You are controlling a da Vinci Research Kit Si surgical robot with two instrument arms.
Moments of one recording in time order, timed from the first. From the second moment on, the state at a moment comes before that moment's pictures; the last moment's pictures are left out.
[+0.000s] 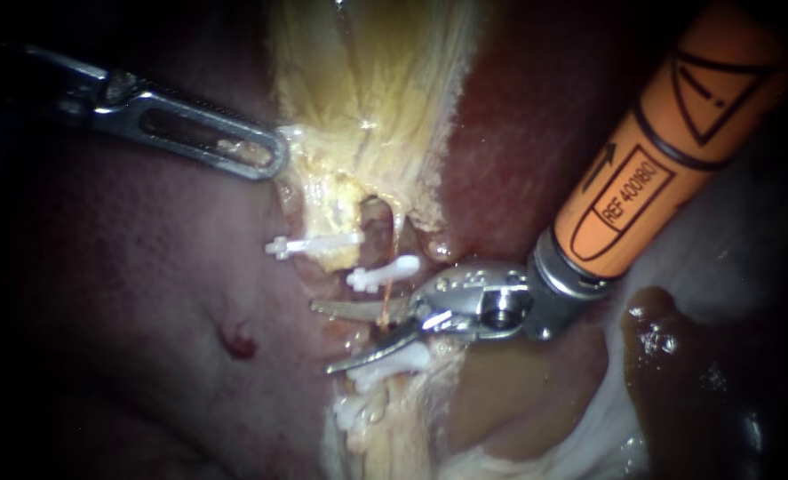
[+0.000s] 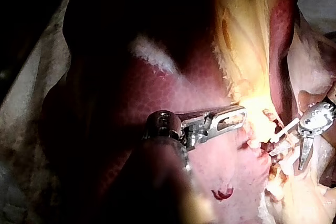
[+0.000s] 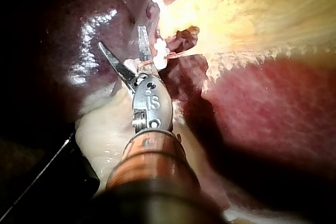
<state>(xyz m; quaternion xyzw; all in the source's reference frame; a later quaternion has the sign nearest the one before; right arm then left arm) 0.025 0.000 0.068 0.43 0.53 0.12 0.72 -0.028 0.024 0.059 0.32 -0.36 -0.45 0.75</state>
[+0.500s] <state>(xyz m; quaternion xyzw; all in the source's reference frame) 0.025 0.000 0.068 0.44 0.53 0.11 0.72 -0.028 0.024 0.059 0.32 -0.36 -0.45 0.75</state>
